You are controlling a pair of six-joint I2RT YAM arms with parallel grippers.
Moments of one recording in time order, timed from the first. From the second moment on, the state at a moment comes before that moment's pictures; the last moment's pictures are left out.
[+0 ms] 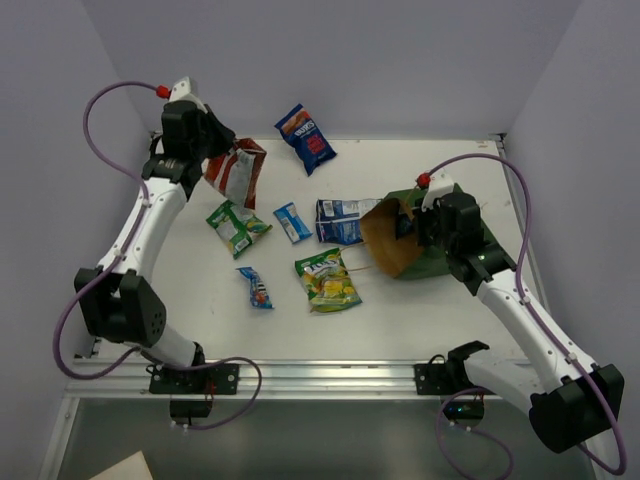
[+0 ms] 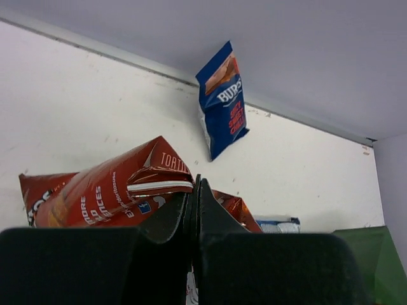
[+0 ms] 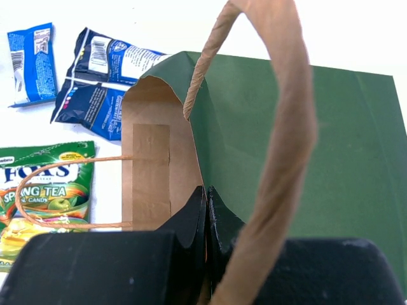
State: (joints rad) left arm -0.13 1.51 1.45 -0.29 0.01 -0.54; right arm 0.36 1.00 0.86 -0.36 0.08 0.02
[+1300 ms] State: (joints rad) left arm -0.53 1.51 1.27 -0.05 0.06 -0.57; right arm 0.36 1.00 0.93 -0.42 -0.02 0.02
